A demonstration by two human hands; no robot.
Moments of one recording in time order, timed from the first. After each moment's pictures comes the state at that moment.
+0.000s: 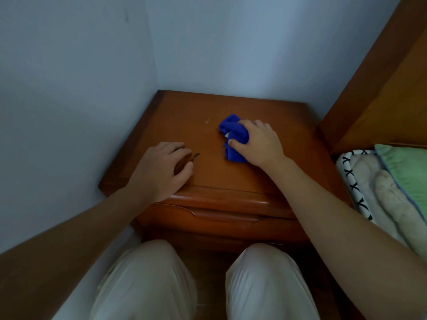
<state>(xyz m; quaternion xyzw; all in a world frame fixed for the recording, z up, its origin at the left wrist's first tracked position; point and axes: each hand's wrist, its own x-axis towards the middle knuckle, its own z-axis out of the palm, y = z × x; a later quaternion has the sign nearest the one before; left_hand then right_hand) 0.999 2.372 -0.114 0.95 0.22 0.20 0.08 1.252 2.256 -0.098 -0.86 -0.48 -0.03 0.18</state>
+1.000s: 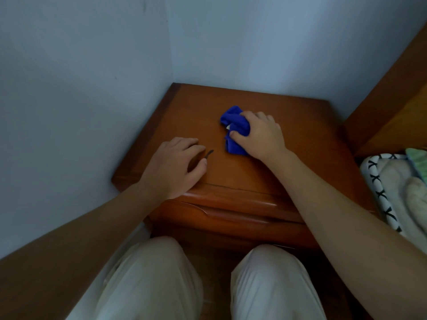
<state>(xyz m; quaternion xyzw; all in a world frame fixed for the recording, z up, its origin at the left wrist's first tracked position) 0.999 2.371 -0.114 0.95 0.22 0.20 0.08 1.244 2.295 -0.104 -0.85 -0.50 -0.04 0.18</state>
